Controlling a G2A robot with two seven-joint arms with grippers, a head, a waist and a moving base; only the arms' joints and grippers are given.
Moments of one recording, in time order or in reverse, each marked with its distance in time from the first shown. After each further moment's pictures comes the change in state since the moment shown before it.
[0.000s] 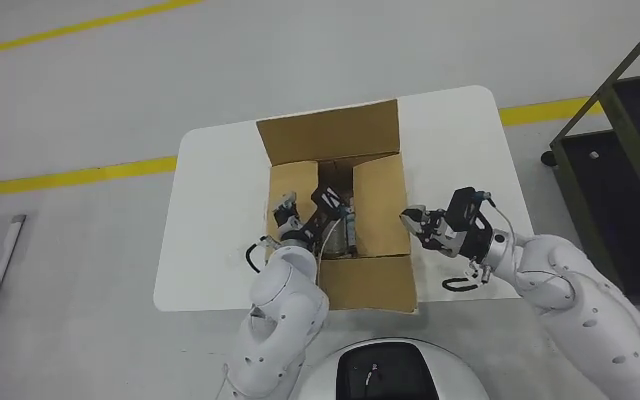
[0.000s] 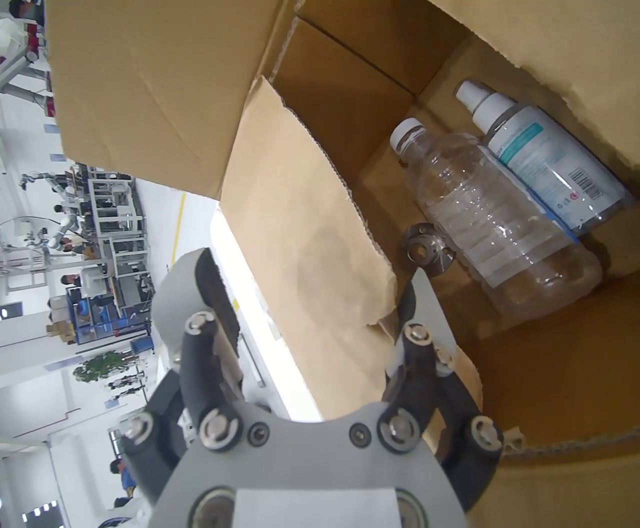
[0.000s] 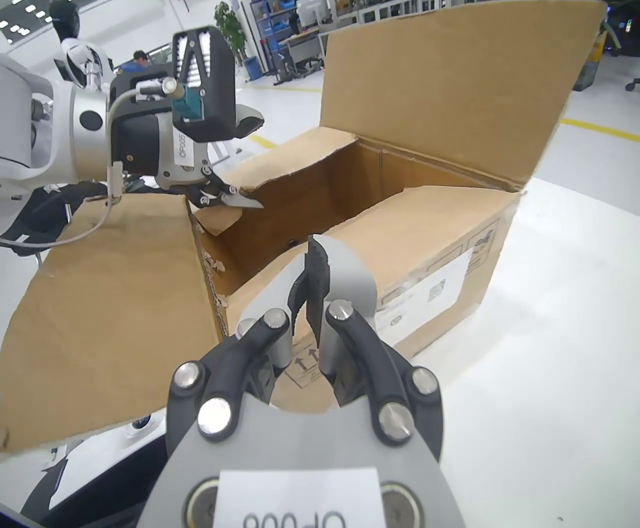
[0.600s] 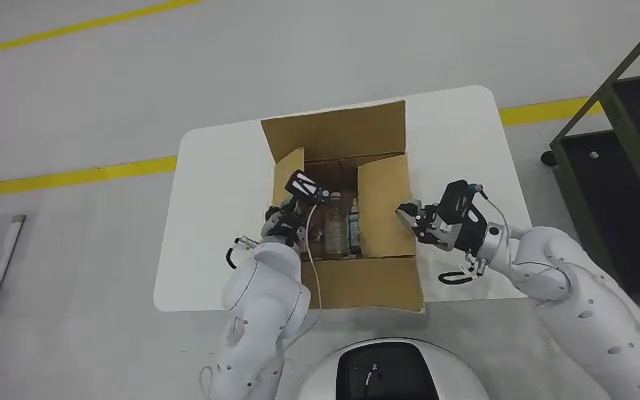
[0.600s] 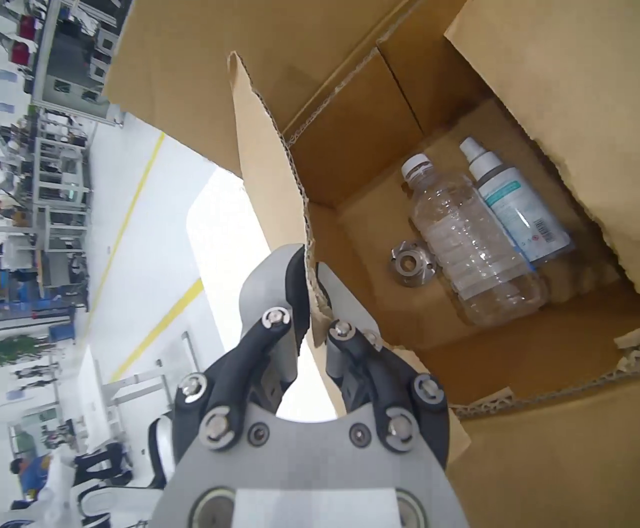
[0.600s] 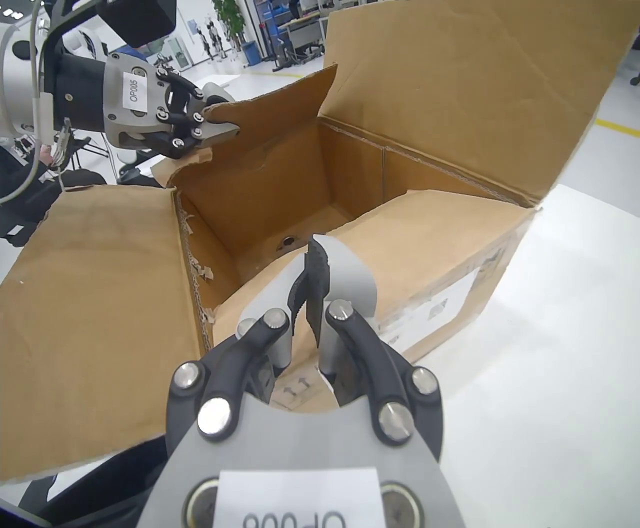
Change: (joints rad) left arm -0.001 -0.024 -0.095 -0.140 -0.267 0.077 -0.126; right arm 0.046 -0.005 -0.016 0.005 0.011 0.022 0.034
